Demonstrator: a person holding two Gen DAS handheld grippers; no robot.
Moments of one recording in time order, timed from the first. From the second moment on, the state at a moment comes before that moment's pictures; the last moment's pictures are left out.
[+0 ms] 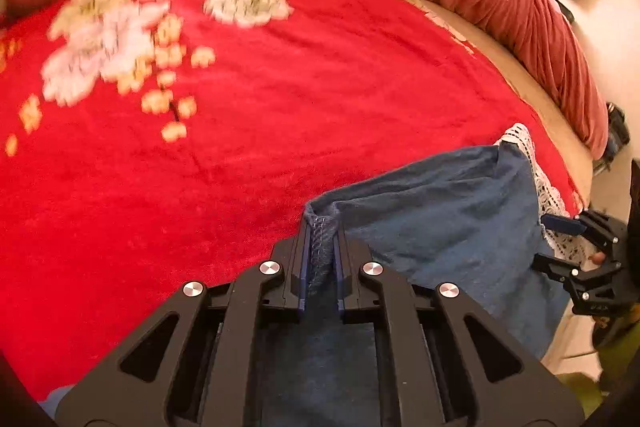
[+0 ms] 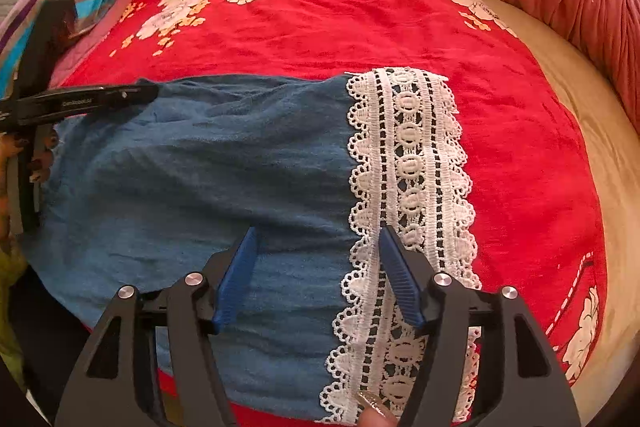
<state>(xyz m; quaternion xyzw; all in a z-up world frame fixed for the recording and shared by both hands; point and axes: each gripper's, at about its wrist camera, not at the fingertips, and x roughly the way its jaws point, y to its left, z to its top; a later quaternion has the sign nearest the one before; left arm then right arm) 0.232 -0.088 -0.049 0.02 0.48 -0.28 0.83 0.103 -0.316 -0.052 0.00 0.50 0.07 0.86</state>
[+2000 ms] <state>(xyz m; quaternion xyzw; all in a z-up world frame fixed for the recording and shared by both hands) 0.232 -0.065 -0.057 0.02 0.46 -0.20 0.86 0.181 -0.401 -0.059 0.12 0.45 0.03 0.89</state>
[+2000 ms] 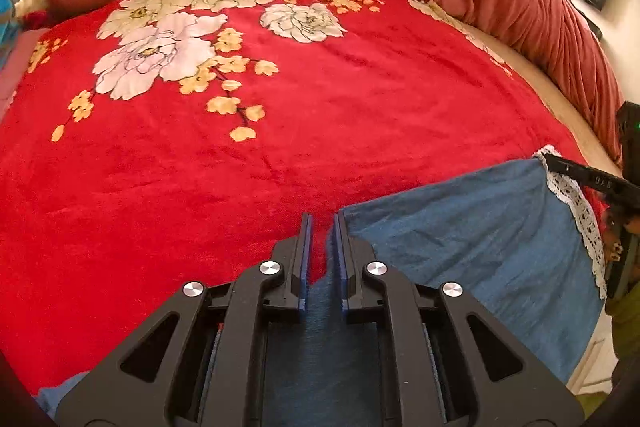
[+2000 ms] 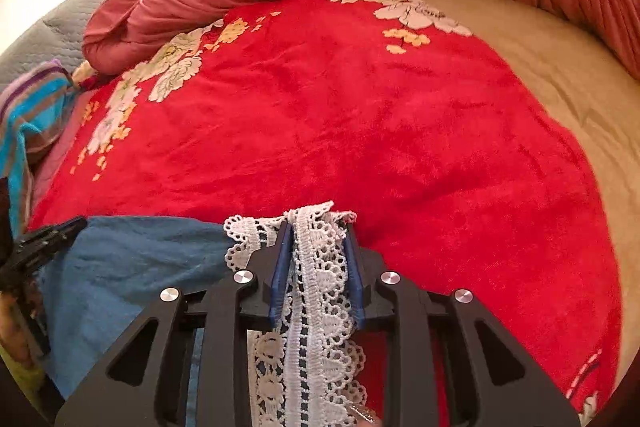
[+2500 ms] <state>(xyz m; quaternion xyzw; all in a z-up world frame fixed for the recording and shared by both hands) 0.186 -0.040 -0.019 0.03 0.42 -0.15 0.89 0.115 -0.373 -0.001 0.03 0.39 0.02 0.92</state>
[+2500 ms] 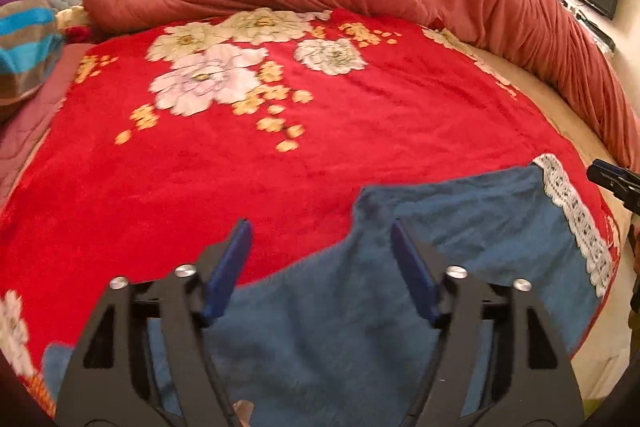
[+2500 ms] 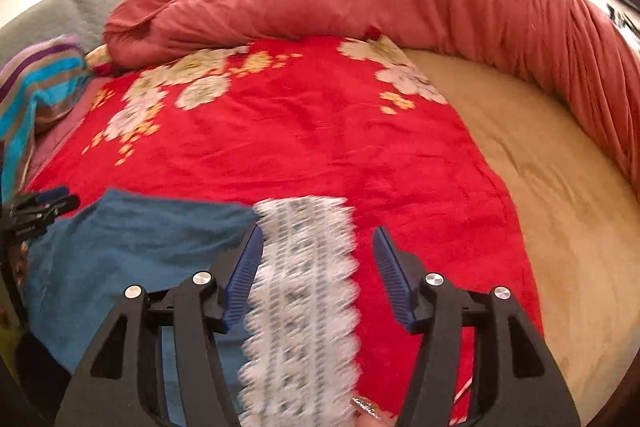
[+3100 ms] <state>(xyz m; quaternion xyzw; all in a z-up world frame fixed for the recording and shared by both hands) 0.135 -0.007 -0.042 0.03 0.50 -0.11 0.86 0.117 -0.245 -0.044 -0.08 0.45 0.11 0.88</state>
